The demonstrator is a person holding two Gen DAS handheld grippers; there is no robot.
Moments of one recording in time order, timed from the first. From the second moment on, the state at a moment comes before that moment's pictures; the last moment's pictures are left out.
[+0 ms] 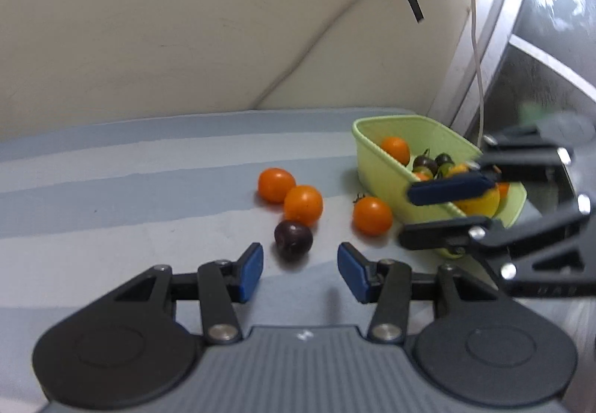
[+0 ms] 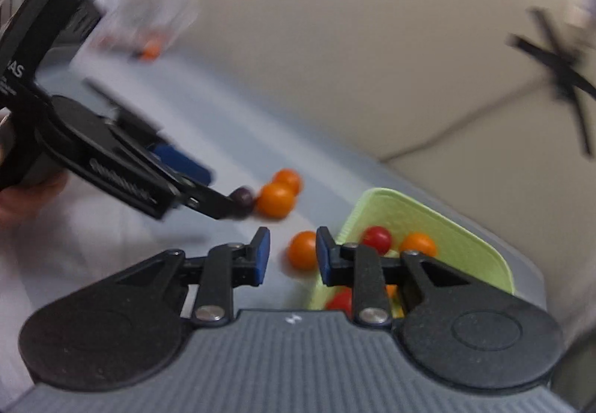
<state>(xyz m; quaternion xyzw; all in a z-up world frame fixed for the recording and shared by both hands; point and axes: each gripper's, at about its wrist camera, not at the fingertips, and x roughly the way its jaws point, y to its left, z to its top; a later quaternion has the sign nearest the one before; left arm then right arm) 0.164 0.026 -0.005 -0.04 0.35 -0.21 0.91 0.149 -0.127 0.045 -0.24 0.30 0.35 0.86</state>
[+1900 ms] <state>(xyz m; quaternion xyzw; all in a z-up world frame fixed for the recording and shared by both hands) 0.224 -0.084 0.042 -0.09 0.36 -0.26 0.89 0.161 -0.271 0.050 0.02 0.18 0.14 0.97</state>
